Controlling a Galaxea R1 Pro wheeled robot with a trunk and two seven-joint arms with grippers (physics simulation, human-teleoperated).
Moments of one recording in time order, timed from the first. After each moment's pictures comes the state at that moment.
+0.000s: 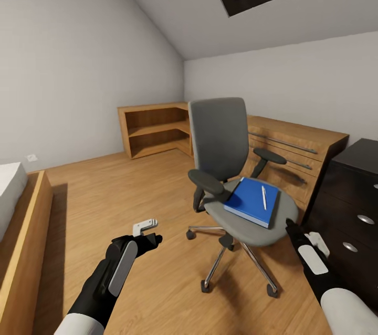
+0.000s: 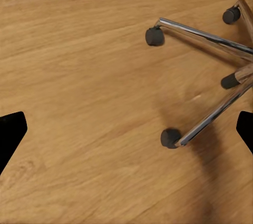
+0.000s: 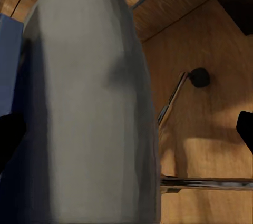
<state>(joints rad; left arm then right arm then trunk) -0.47 -0.11 -0.08 -1.13 0.46 0.75 0.34 -0.64 -0.17 -0.25 -0.56 -1.00 -0.05 -0.10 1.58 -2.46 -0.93</state>
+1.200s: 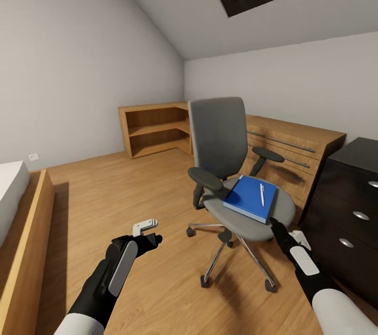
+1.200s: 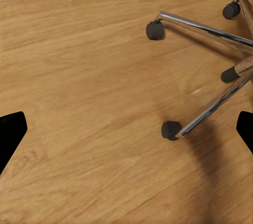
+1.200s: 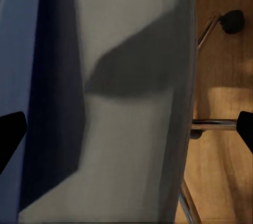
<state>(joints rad) -0.47 -0.11 -0.08 -1.13 0.46 0.75 0.34 -0.64 -0.13 -0.24 -0.56 -1.00 0.08 -0.01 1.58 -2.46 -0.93</state>
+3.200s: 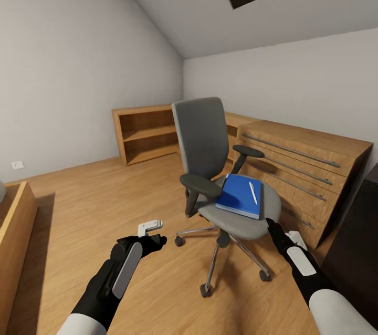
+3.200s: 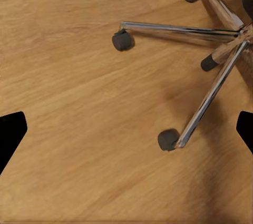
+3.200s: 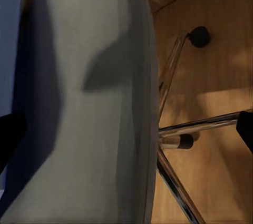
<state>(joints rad) -0.47 -0.11 -0.14 -1.13 0.46 0.75 0.34 -0.63 -0.11 -0.24 -0.56 -1.00 0.09 0.00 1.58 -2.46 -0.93</state>
